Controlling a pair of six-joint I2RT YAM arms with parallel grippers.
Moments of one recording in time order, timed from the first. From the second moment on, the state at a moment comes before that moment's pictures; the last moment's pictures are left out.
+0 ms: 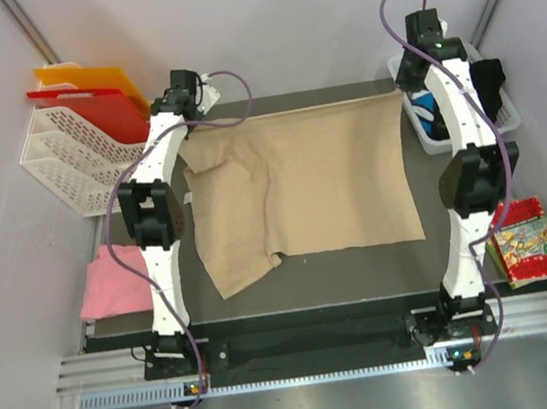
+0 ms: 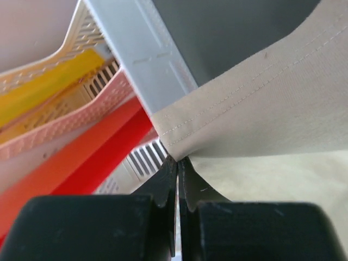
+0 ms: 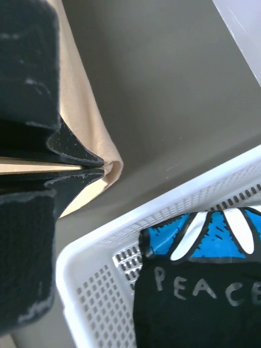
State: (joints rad) left arm -0.16 2.28 2.27 -0.86 -0.36 0.69; right arm 0.04 2.07 2.23 -0.97 0.22 0.39
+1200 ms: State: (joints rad) left arm -0.21 2.06 1.77 -0.46 -0.53 0.91; right arm 0.01 1.95 1.83 -0.95 0.18 0.39
